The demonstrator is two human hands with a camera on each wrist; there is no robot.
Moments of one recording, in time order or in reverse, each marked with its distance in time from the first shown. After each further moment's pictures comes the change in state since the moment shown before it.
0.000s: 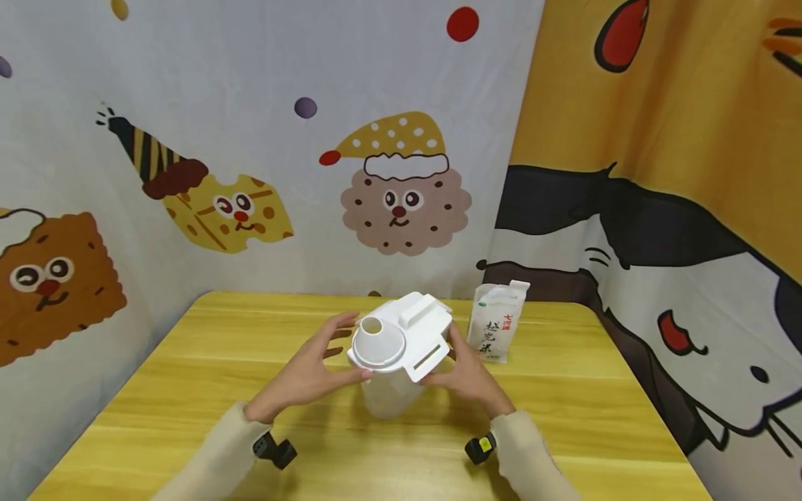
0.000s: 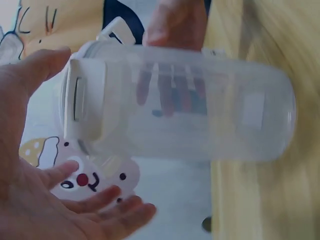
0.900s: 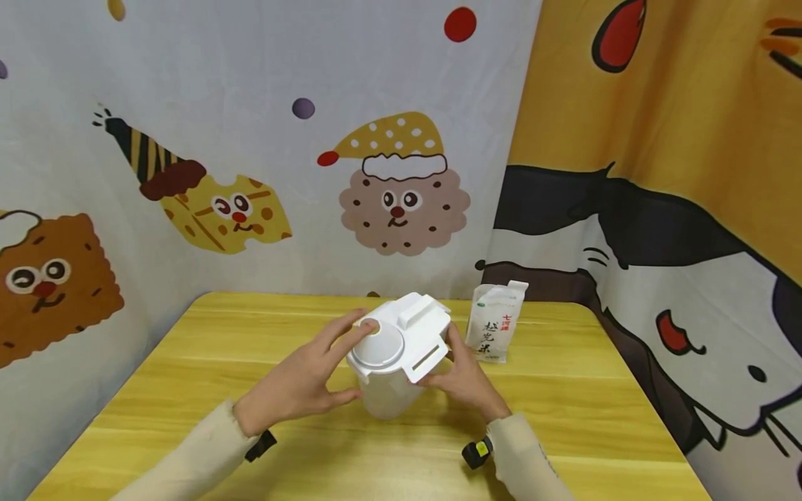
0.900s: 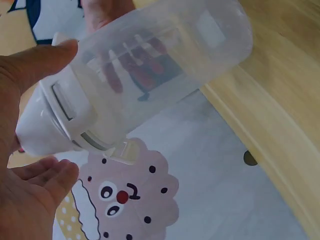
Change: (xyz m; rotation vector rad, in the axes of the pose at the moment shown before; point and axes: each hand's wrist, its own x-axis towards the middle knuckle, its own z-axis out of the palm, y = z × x) left_hand -0.004 0.017 -0.010 0.638 0.025 0.652; right_hand -0.002 -0.001 0.007 0.038 0.039 0.044
